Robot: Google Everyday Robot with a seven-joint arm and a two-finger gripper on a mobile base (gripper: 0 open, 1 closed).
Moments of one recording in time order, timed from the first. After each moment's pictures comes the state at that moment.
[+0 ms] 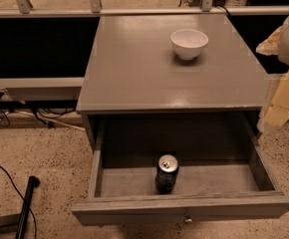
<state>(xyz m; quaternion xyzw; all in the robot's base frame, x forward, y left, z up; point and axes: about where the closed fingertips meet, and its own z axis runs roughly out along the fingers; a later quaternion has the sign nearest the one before) 0.438 -0.216 0.977 -0.60 0.78 -0.04 0.16</state>
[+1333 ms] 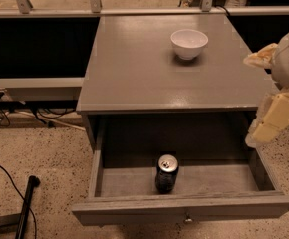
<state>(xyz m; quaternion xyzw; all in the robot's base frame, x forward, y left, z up) 0.429 -0.194 0.956 -0.62 0.75 0.01 0.22</state>
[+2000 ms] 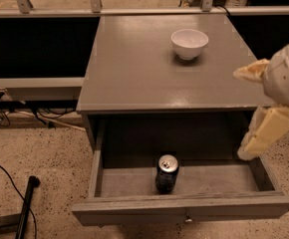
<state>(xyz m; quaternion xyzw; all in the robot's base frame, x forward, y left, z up) 0.423 -0.186 0.932 -0.63 0.74 0.05 0.24</state>
